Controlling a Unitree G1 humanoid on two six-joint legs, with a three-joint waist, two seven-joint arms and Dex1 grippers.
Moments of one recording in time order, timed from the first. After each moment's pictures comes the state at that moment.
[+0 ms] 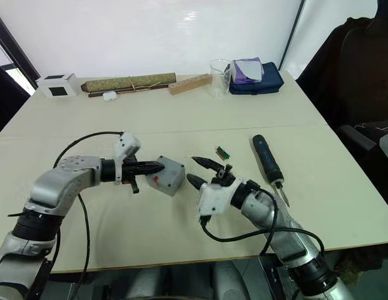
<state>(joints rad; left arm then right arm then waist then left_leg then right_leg) -0.49 0.63 0.01 -0.06 -0.51 0.84 -0.93 -0.12 -0.47 0.23 -0.42 -0.13 0.00 0.55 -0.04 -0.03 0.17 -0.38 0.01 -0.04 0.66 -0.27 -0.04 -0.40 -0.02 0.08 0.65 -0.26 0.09</state>
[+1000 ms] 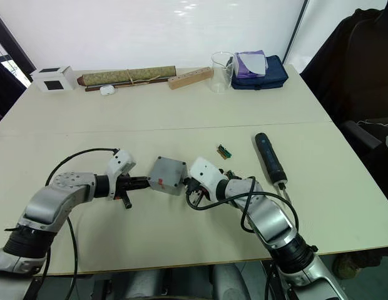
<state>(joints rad) -0.29 0.67 -0.10 -0.18 -0.36 0.78 -0.89 -0.35 -0.42 0.38 -0.39 0.10 0.78 0.64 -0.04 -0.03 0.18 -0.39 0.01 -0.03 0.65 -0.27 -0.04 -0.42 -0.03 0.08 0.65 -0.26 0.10</state>
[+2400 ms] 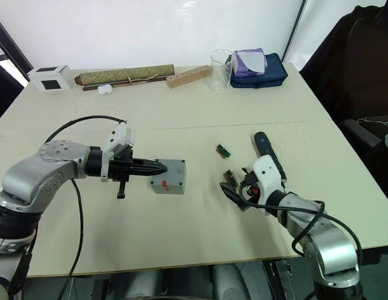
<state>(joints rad) -0.50 0.78 -0.10 -0.32 -0.58 0.77 -1.10 0.00 -0.47 -0.09 -0.63 0.34 0.88 0.47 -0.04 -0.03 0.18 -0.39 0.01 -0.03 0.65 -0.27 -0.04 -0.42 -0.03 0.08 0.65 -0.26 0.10</state>
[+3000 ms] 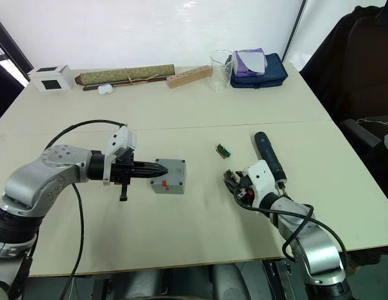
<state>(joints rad) -0.48 0.77 -0.10 -0.32 -0.58 0.77 -1.06 0.01 -0.46 -0.01 -0.52 0.28 0.71 0.44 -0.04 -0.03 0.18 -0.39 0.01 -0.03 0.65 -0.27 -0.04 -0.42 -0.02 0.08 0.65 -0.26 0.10</state>
